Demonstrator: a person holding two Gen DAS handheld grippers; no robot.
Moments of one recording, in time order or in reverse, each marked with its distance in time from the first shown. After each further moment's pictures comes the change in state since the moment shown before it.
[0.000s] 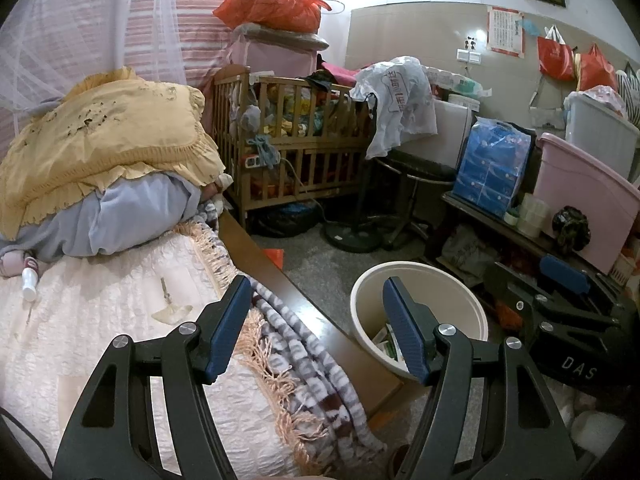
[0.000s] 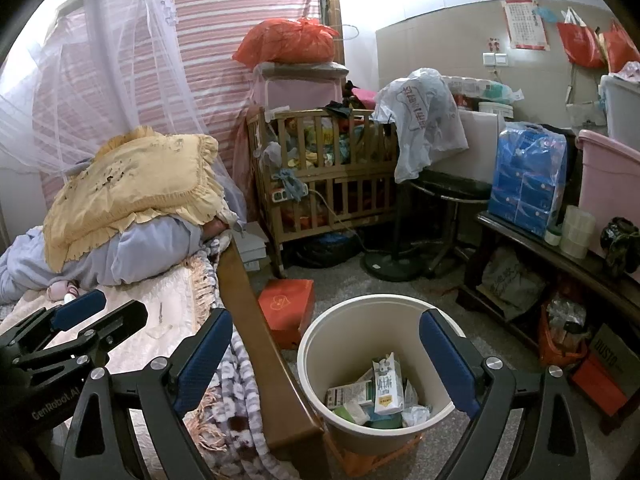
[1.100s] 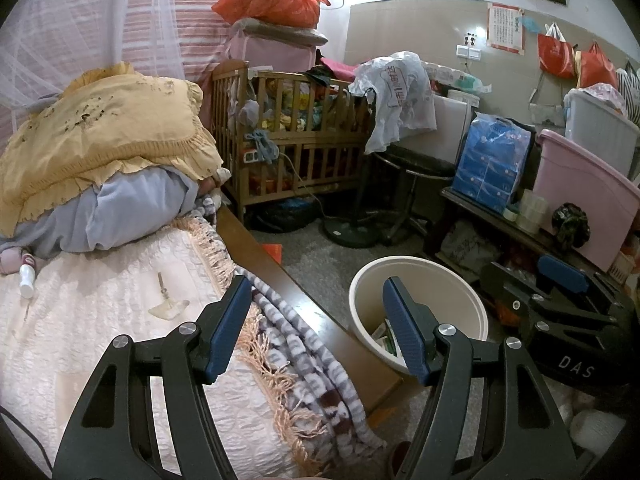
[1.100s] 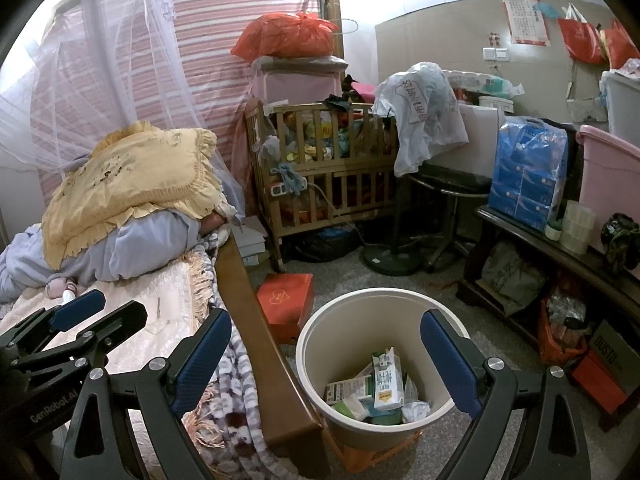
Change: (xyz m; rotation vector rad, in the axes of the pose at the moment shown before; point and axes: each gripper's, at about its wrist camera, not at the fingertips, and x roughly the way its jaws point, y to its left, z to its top) left arm 0.001 -0.003 -0.007 -0.005 0.011 0.000; right arm 0.004 -0.011 -0.005 -0.003 0.018 0.005
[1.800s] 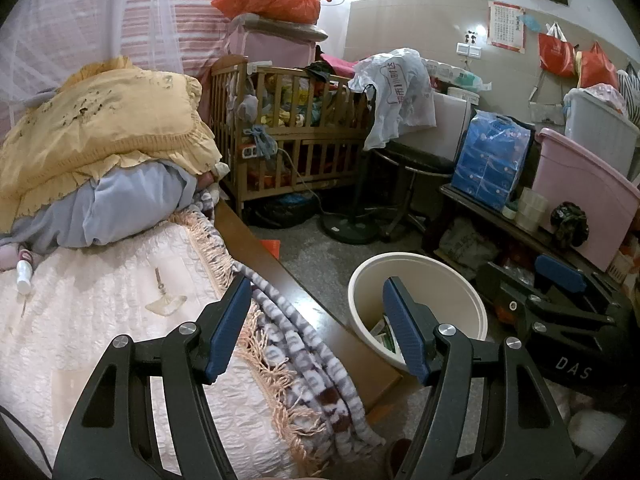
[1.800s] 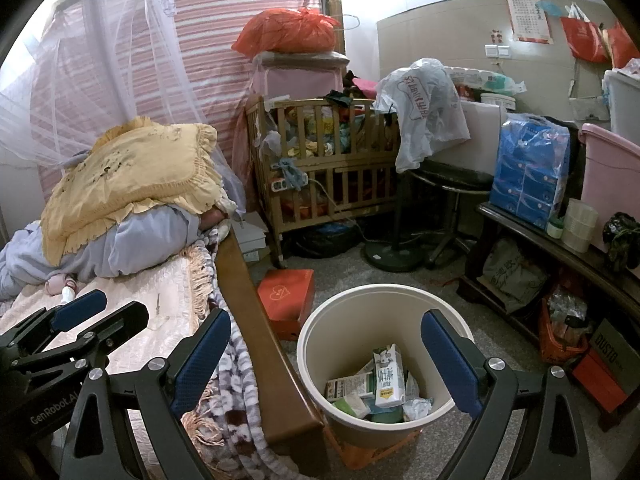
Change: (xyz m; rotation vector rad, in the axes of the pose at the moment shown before) left arm 0.004 -0.005 -0.011 -0.008 0.014 -0.007; right arm 0.004 -0.003 -0.001 -0.006 0.011 0.005
